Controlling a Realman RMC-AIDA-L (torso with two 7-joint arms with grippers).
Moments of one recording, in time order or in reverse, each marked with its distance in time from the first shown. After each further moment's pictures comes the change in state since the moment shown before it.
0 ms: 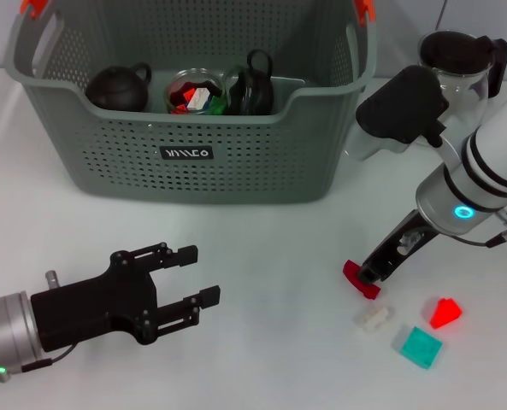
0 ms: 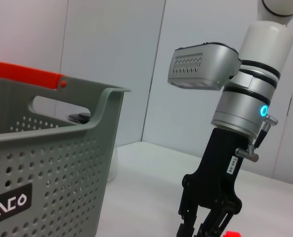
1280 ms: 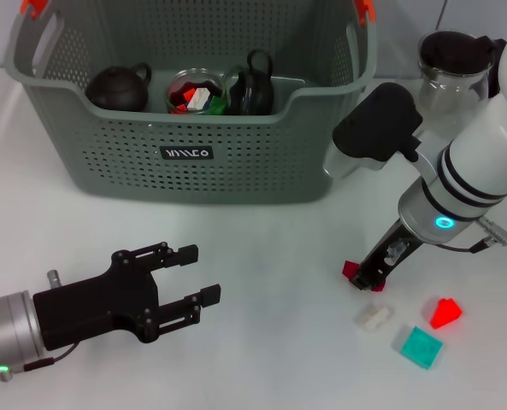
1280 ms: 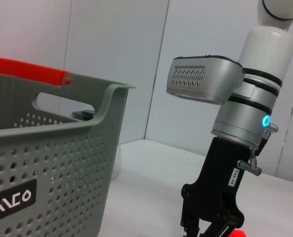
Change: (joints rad) left arm -0.004 0.000 0.000 -0.009 0.000 -0.016 0.000; right arm 0.052 0.010 -0.061 0.107 0.010 0.070 -0.017
